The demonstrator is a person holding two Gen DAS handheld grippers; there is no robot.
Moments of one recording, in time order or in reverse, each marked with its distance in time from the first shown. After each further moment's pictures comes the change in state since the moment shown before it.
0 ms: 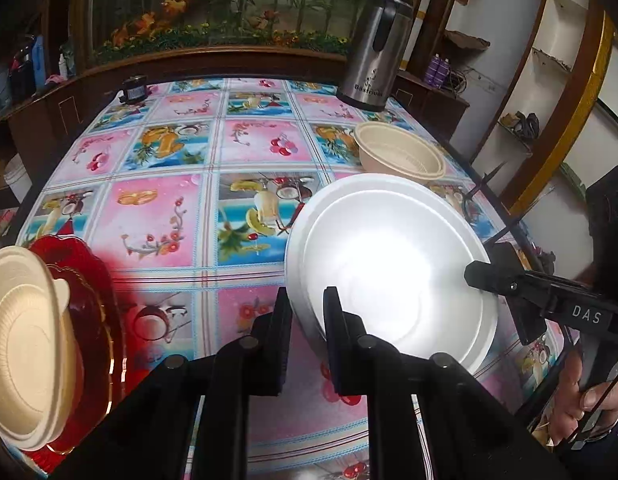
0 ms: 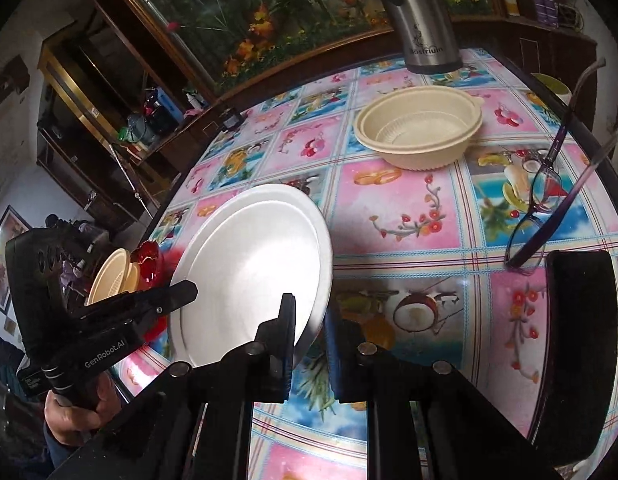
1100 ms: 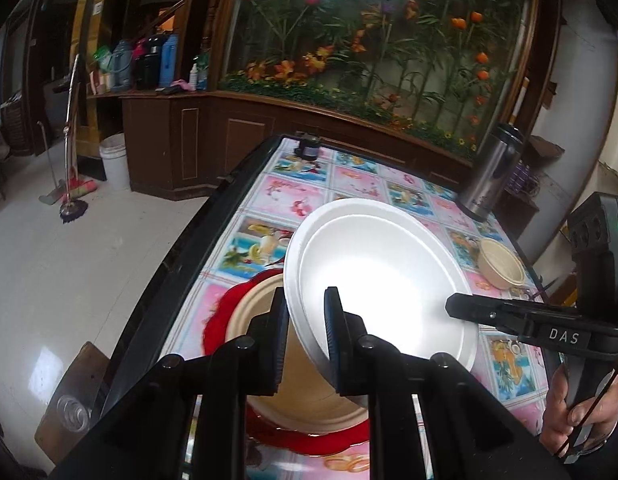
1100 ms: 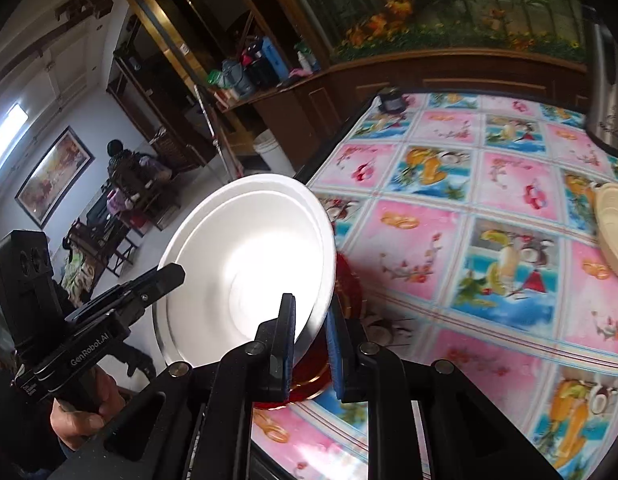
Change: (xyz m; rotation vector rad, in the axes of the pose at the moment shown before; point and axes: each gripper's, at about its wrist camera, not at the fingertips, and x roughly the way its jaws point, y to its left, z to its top) left arm -0.166 0.194 -0.031 -0.272 -0.240 0.219; right arm 0.094 0.223 0.028 -0.274 0.126 0.208
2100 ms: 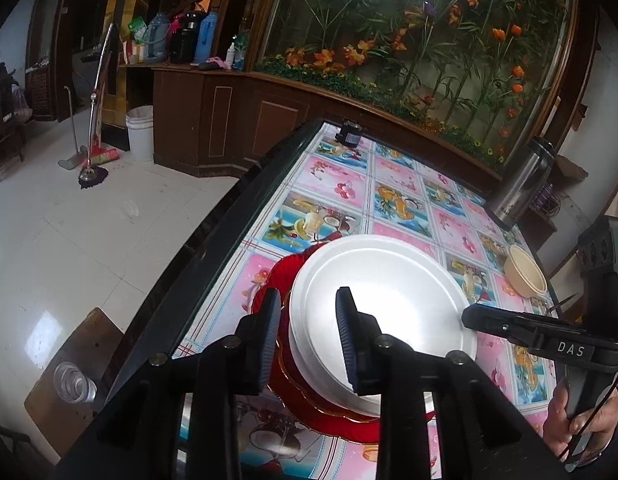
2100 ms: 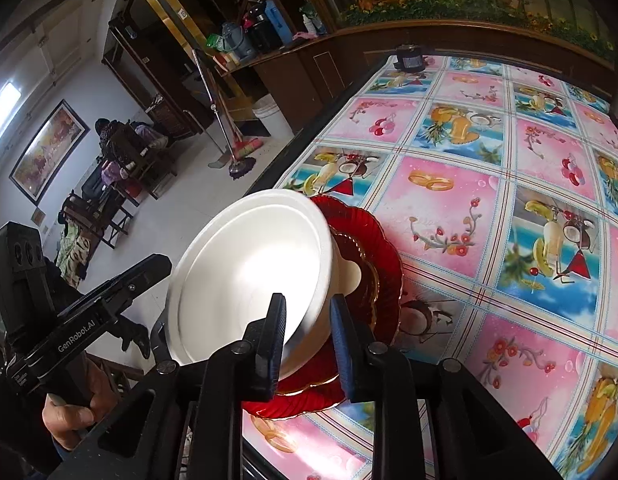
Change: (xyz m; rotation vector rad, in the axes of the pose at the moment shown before) left arm 0.008 0.038 -0.023 -0.104 0.018 0.054; right arm 0.041 0.012 -0.012 -0.014 0.086 -0.012
